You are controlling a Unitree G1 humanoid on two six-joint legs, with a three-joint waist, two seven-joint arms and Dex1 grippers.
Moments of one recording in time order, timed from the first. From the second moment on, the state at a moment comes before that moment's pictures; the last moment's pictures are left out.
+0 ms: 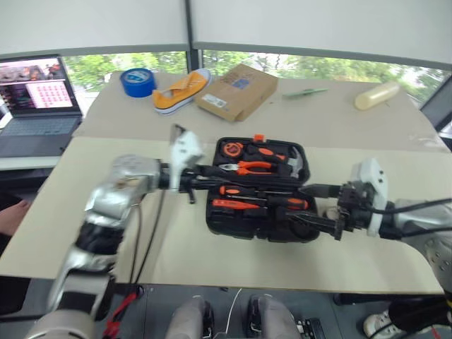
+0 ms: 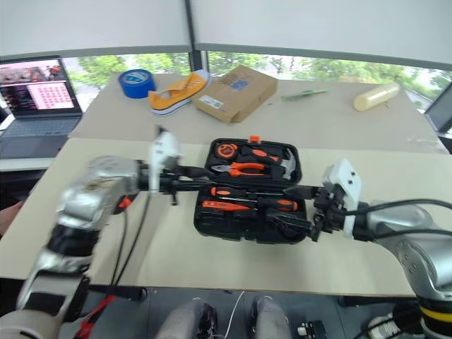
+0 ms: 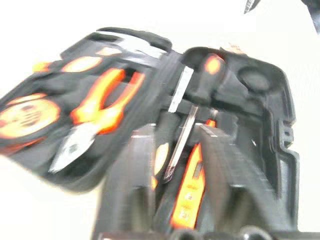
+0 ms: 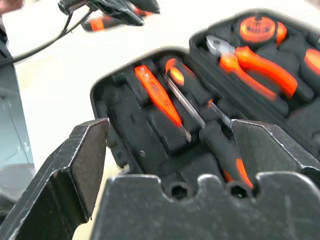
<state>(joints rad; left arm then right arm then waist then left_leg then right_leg) -0.54 0.64 0.04 -0.21 -0.35 0.77 -1.04 -0.23 -0.89 -0.20 -0.45 0.77 0.77 0.88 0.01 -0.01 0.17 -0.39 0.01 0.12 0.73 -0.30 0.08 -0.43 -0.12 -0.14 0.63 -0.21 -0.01</state>
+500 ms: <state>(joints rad) -0.10 0.80 0.49 -0.25 -0.33 0.92 -0.78 -0.43 -0.87 -0.05 -0.35 0.75 0.76 1.03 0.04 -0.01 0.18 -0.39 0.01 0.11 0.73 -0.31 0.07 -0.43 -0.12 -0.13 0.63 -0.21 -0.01</state>
